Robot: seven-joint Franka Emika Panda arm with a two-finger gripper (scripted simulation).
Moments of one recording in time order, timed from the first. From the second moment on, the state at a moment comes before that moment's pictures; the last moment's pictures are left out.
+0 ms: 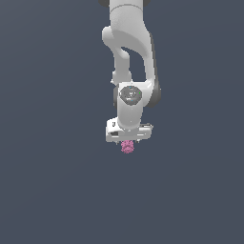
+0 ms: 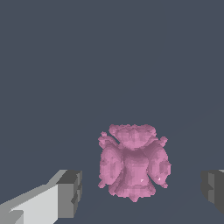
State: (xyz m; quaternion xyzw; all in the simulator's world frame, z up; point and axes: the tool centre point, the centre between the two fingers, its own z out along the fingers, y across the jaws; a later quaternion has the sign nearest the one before) arm 0.005 0.027 0.081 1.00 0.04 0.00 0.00
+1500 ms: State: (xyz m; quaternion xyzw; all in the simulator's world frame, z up) arm 0.002 0.024 0.057 1.00 0.05 0.00 0.00
